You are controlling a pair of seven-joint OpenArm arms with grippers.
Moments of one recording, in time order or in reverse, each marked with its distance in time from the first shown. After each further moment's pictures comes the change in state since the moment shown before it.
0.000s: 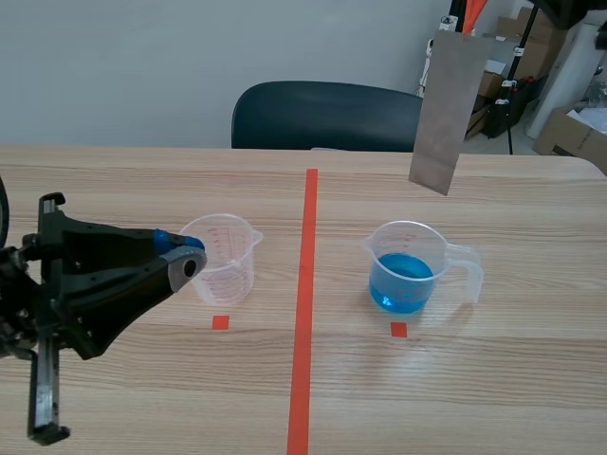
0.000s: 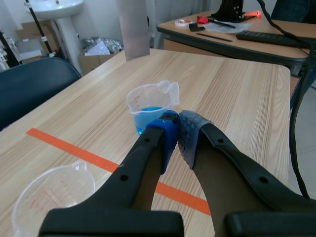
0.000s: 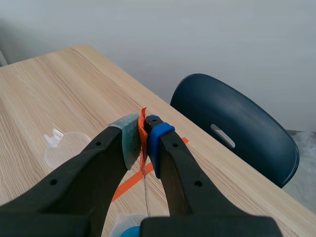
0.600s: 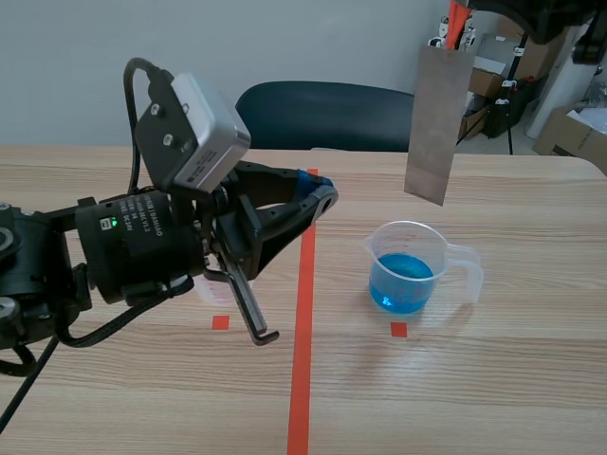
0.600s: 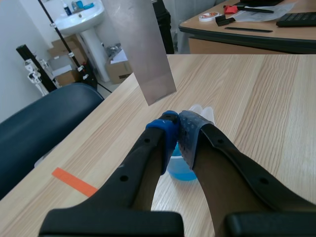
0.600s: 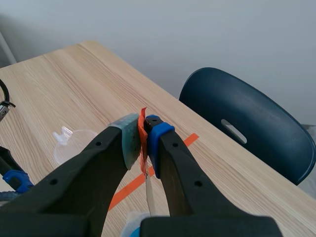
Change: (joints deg) left arm -17.0 18.5 10.8 -0.5 9.9 9.1 18.6; right arm 0.3 -3.5 0.0 0.0 -0.2 0.0 -3.1
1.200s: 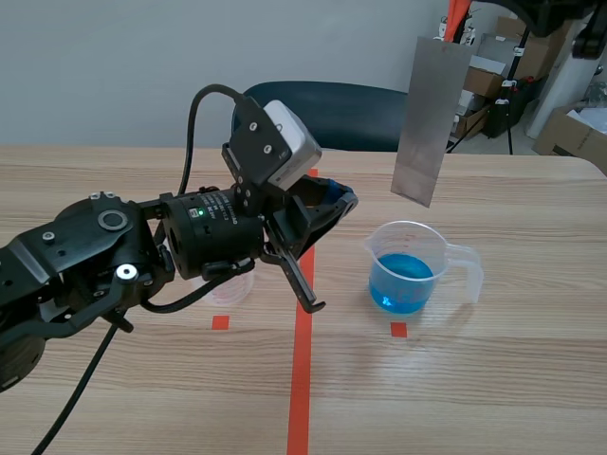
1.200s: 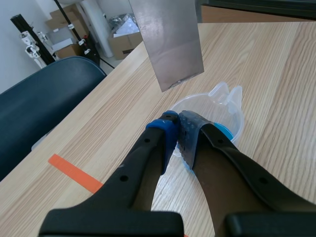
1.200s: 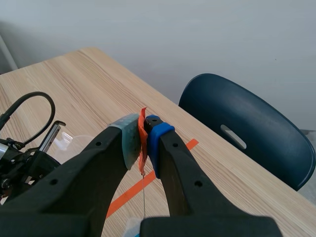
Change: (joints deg) left arm -10.7 9.9 5.2 -16.5 1.6 1.4 3.8; right arm 0.0 0.0 0.0 0.0 0.0 0.0 1.2
